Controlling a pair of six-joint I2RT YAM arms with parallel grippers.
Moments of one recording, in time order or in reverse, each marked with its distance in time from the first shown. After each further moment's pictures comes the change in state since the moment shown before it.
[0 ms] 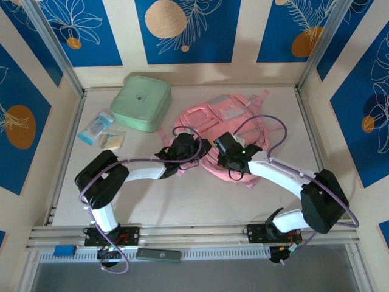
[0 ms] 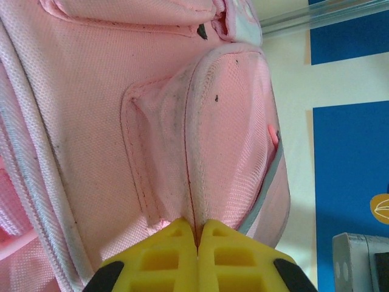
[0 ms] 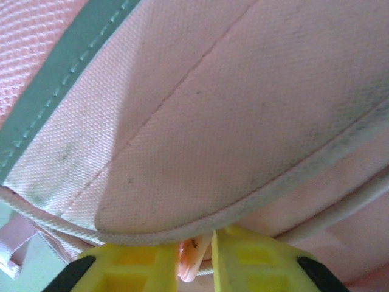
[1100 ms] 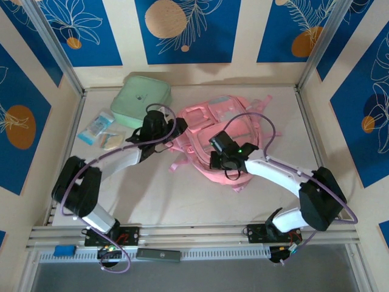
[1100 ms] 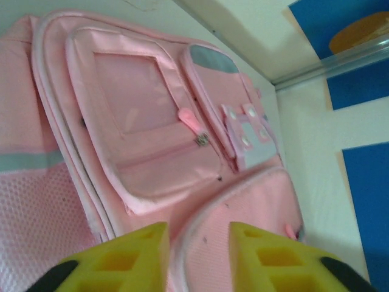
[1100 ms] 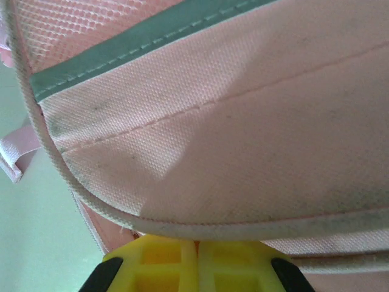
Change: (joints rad) left arm 0.300 -0.218 0.024 -0.281 0.142 0.322; right arm 0.054 0.040 0.061 0.006 -0.146 -0.212
